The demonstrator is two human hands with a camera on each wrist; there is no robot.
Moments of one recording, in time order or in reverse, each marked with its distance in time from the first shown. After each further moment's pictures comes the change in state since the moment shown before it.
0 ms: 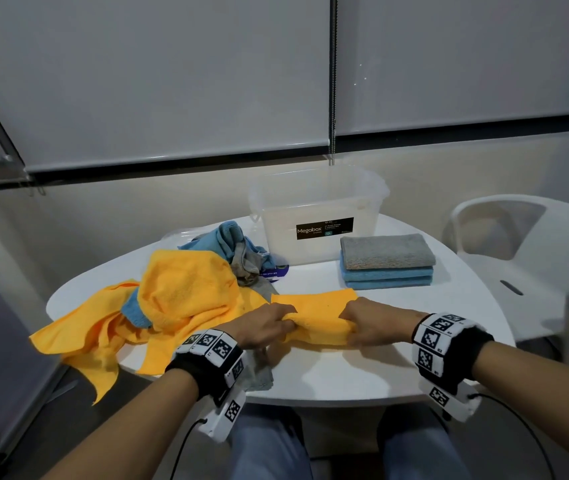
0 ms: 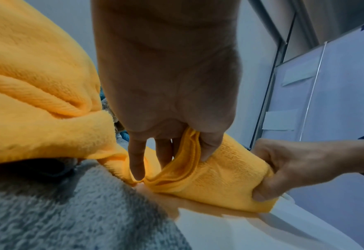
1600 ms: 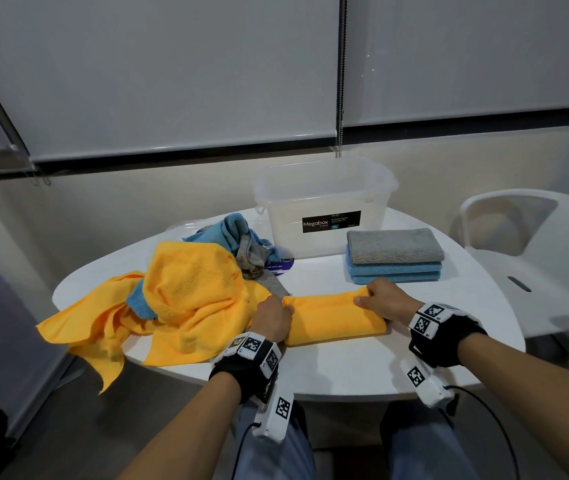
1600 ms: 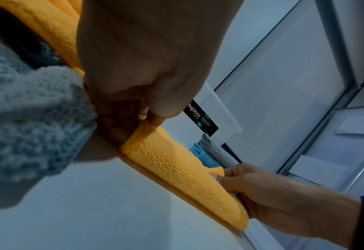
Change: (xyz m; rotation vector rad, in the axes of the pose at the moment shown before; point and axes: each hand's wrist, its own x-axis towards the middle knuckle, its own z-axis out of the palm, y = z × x) left_hand 0.045 -0.020 0.044 -0.065 0.438 -0.600; right_hand 0.043 0.047 0.017 0.441 0.272 0.365
